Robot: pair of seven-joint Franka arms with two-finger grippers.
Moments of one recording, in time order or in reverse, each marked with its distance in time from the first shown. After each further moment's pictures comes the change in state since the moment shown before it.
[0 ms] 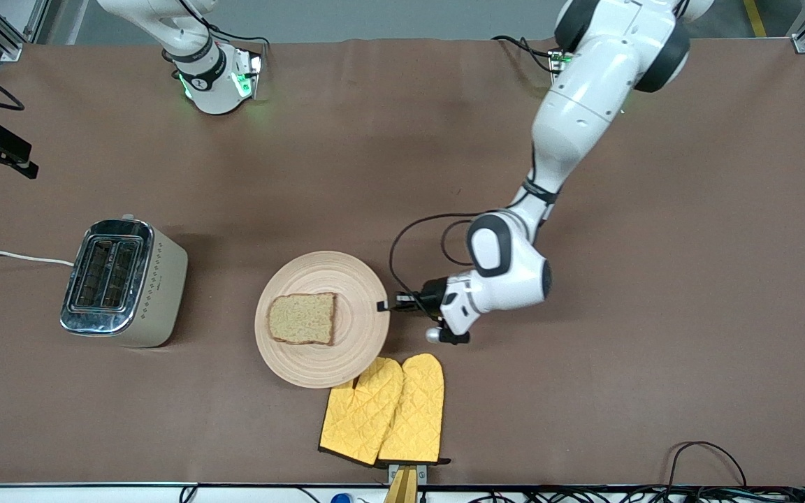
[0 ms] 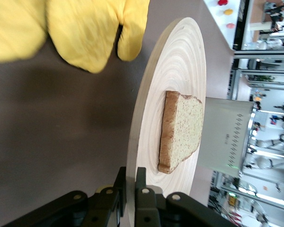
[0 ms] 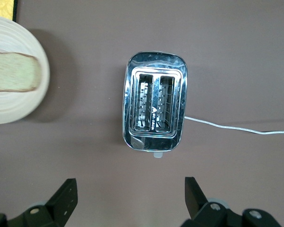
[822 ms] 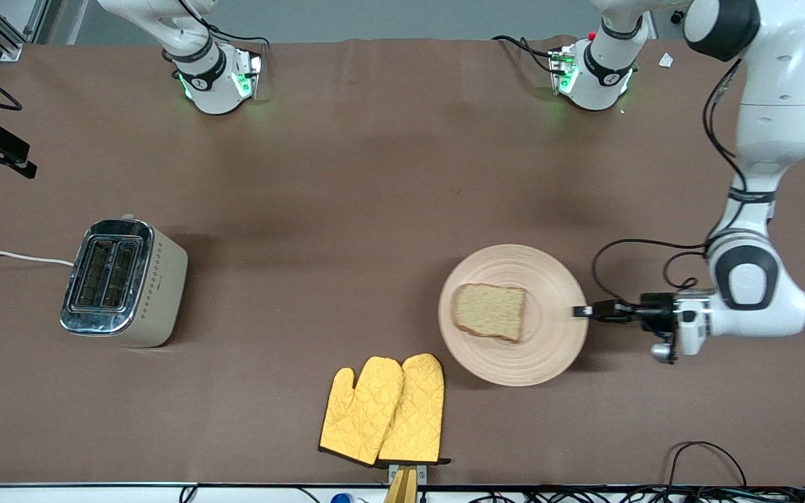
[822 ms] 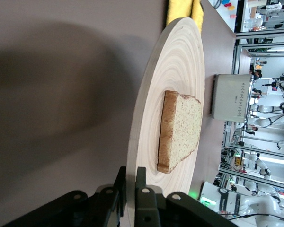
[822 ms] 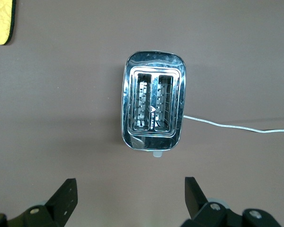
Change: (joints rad) left arm 0.658 -0.157 0.004 -0.209 0.366 -0.521 0.316; right arm -0.015 0.000 0.004 0.000 0.004 -0.002 0.000
